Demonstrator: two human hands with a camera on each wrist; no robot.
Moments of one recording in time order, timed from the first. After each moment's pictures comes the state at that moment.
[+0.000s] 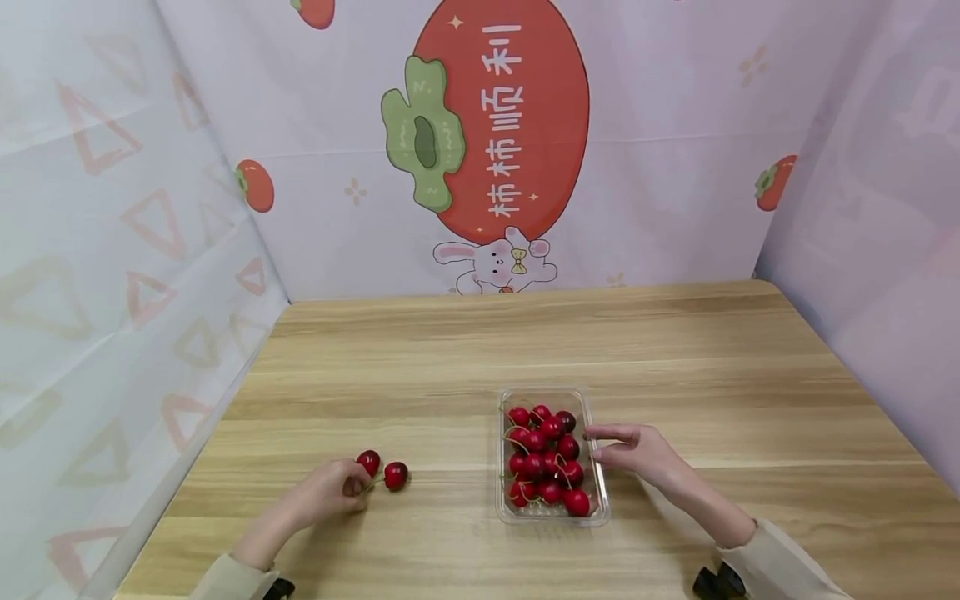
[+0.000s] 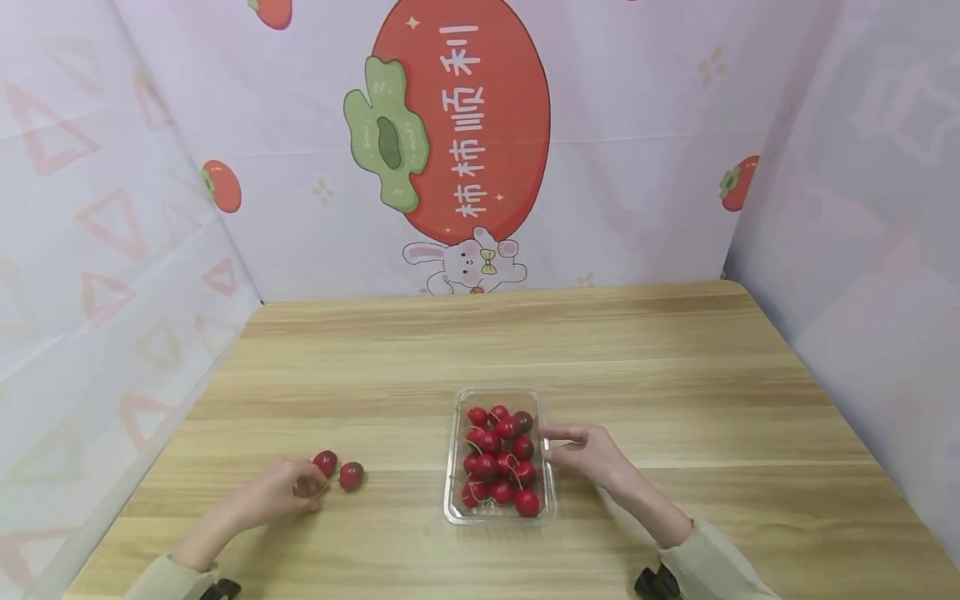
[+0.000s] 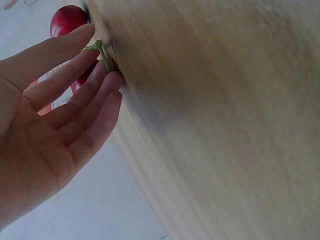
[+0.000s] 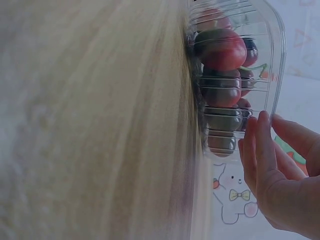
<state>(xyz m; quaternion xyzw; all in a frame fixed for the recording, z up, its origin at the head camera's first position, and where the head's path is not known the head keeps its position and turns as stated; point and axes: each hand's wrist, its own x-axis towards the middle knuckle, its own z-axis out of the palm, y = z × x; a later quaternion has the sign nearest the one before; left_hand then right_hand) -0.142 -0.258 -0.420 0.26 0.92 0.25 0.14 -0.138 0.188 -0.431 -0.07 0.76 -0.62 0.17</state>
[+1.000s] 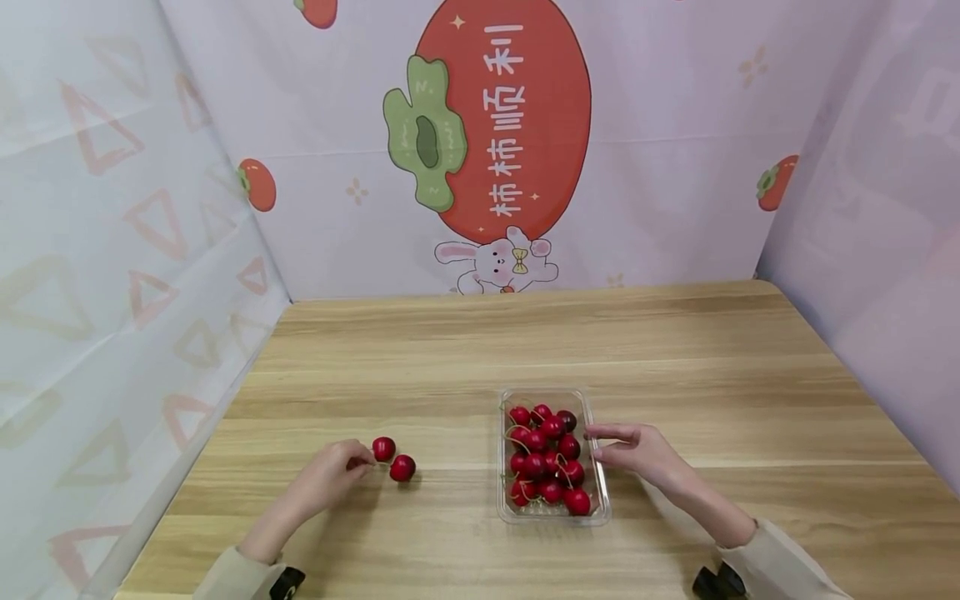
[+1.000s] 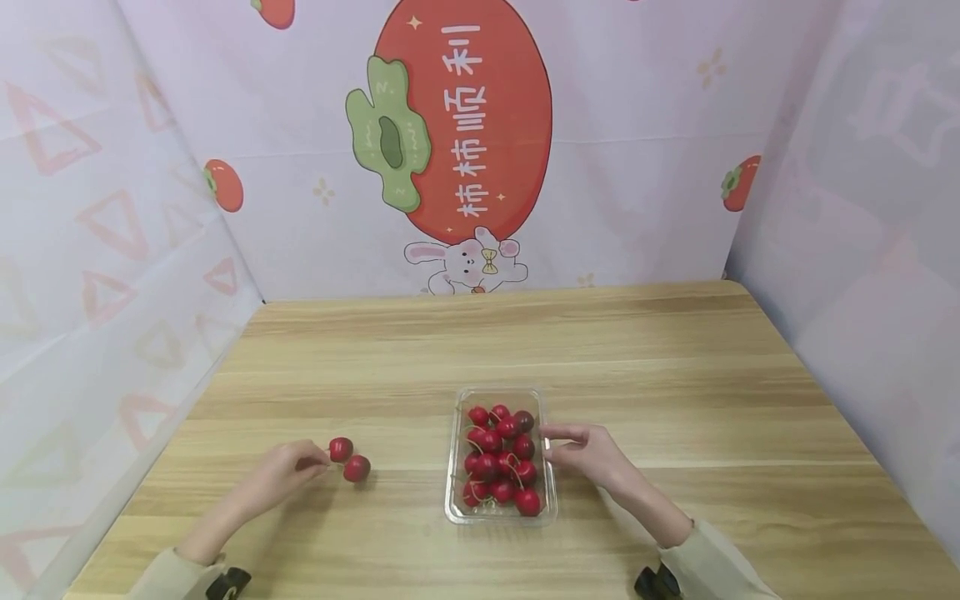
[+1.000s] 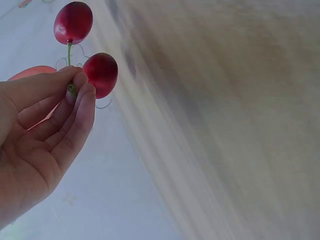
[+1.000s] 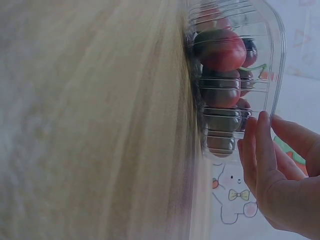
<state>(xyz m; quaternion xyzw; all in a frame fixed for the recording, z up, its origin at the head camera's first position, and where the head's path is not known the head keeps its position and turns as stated) -0.144 -0.243 -0.408 0.21 0.95 0.24 0.03 -0.137 0.187 -0.429 -0.08 0.76 -0.62 0.17</state>
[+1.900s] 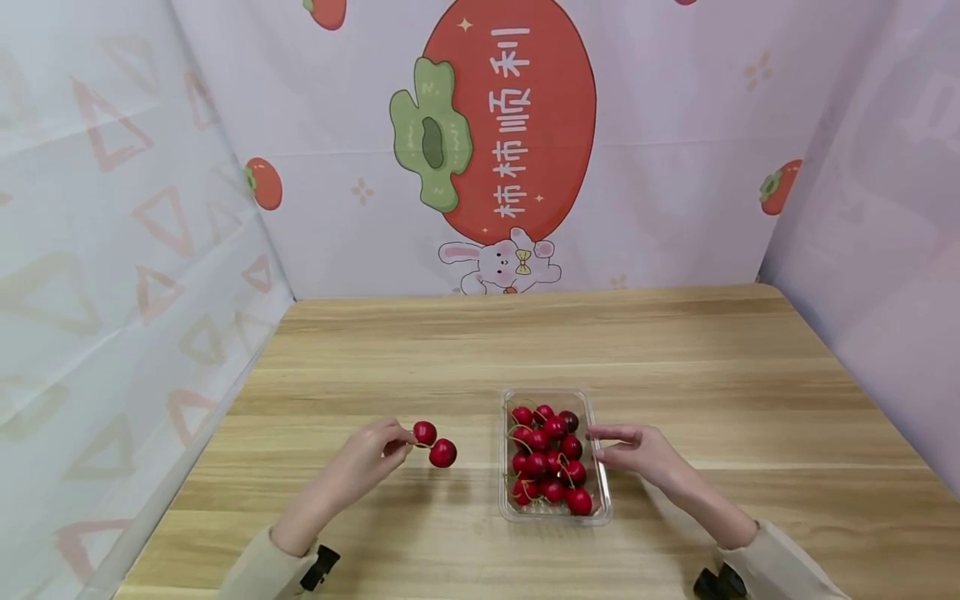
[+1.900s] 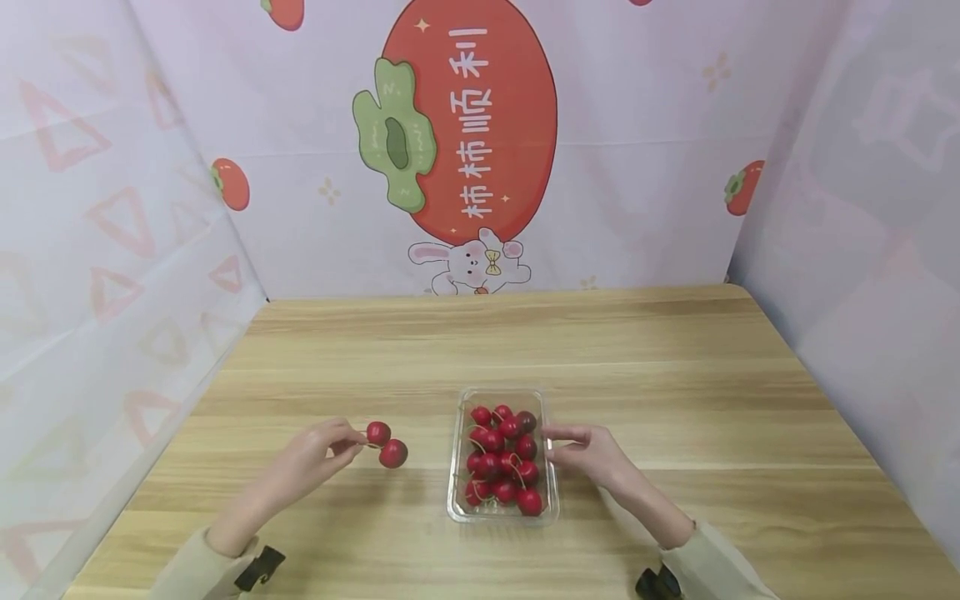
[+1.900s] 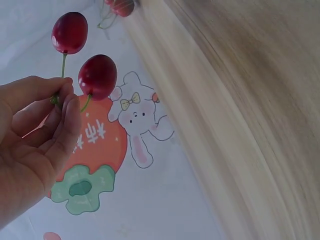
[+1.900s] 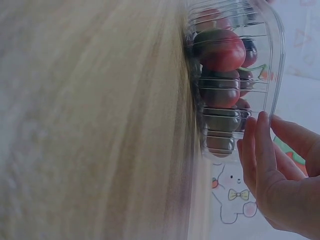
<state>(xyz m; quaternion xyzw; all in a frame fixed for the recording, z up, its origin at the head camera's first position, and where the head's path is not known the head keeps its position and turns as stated) -0.140 -0.194 -0.378 0.29 0.92 0.26 -0.06 -0.136 0.187 -0.428 -0.08 0.76 -0.62 0.17</state>
